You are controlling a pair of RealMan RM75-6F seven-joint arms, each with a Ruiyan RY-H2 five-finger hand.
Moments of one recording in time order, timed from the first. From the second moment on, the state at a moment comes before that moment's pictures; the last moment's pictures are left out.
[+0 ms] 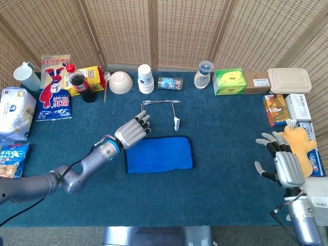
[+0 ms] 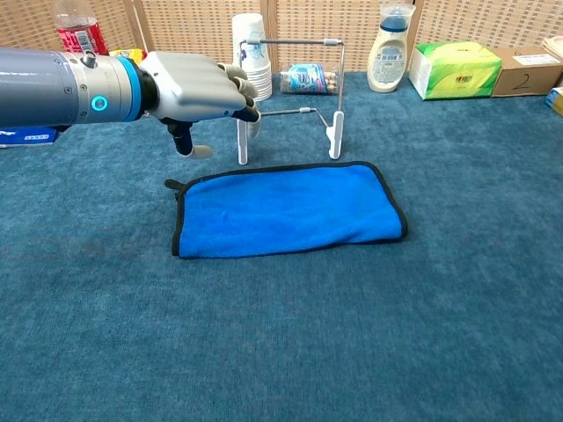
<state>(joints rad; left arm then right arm) -1.13 -1.47 -0.04 -1.38 1.08 0.71 0.72 0.22 -1.14 0.14 -1.75 -1.39 1.36 0.08</state>
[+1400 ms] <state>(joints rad) -0.84 -1.44 0.05 -1.37 1.48 1.02 0.13 0.24 -1.18 0.13 -1.74 -1.39 1.33 0.05</state>
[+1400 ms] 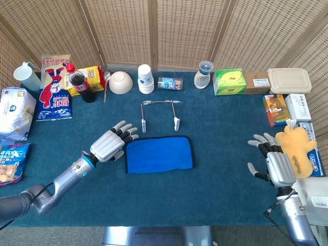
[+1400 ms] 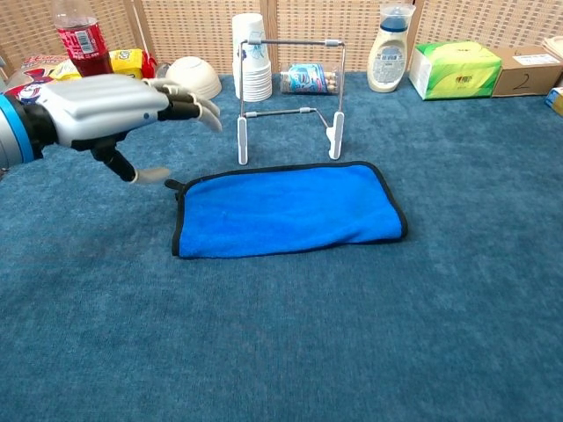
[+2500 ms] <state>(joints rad) -0.75 -1.56 0.07 -1.20 1.57 1.02 0.08 0.23 -1.18 0.14 -1.75 -1.37 1.34 0.04</state>
